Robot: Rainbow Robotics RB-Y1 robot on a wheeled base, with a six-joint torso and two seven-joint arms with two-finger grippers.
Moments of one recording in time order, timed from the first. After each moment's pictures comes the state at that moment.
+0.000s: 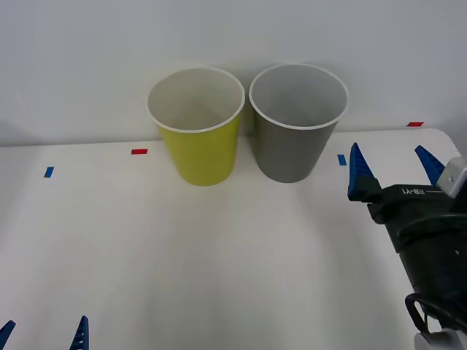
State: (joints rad) right arm 0.45 -0.20 0.13 -2.41 0.10 0.24 1.20; left arm 1.22 0.37 -0.21 -2.22 0.23 -0.52 -1.54
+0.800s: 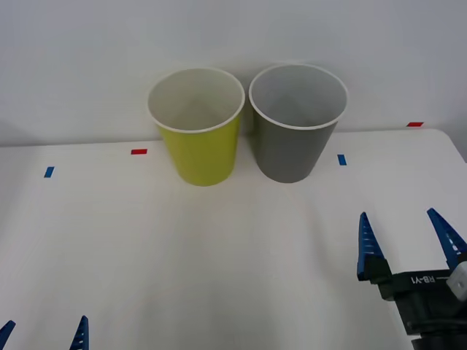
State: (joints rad) right arm 0.77 -0.22 0.15 -2.21 0.02 -0.33 1.37; left arm 1.22 0.37 -0.21 -2.22 0.23 -0.52 -1.54
